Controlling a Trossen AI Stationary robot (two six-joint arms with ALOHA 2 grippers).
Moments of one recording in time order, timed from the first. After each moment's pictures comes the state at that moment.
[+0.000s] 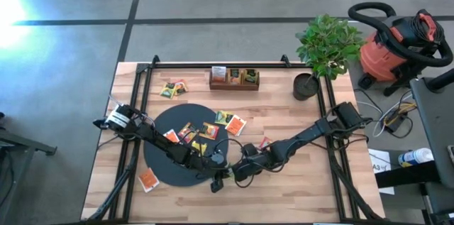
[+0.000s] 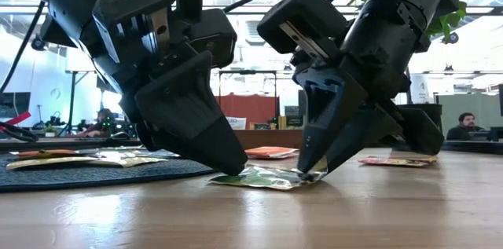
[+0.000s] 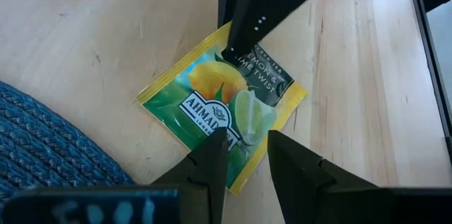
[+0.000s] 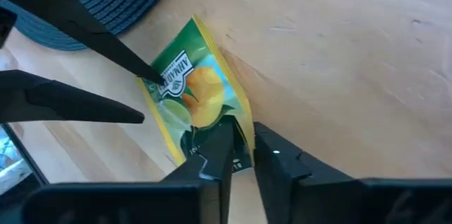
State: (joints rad) left arm -0.44 1.91 0.92 0.28 -0.16 -0.74; right arm 0.41 1.96 1.08 -0.12 0.07 1.50
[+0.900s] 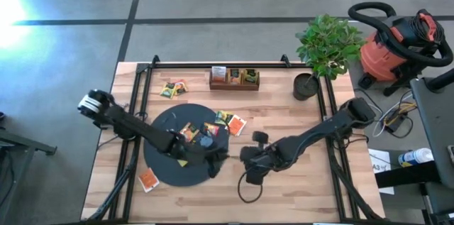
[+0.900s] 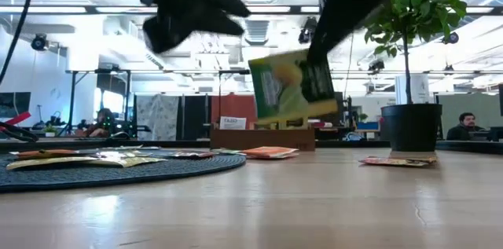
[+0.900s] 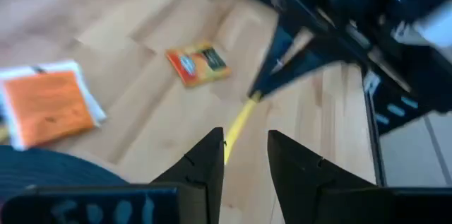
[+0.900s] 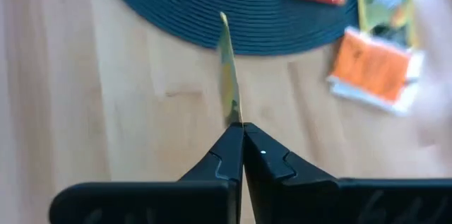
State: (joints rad) left arm -0.41 1.53 0.92 0.10 -0.42 -0.72; right arm 0.45 1.80 1.37 -0.70 0.37 0.53
